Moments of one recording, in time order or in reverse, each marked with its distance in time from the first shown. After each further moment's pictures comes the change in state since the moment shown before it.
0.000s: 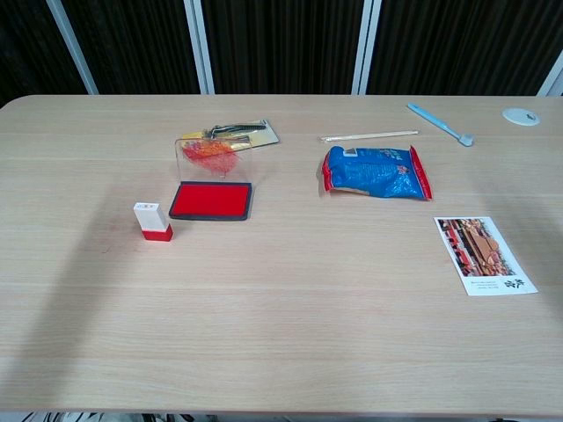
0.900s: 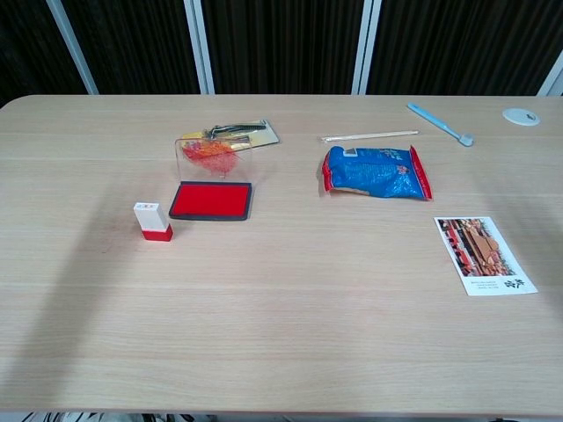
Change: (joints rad) left arm -0.013 0.000 -0.004 -0.006 -0.022 -0.031 0.022; right arm 0.001 0.001 0.004 -0.007 0.020 -0.012 0.004
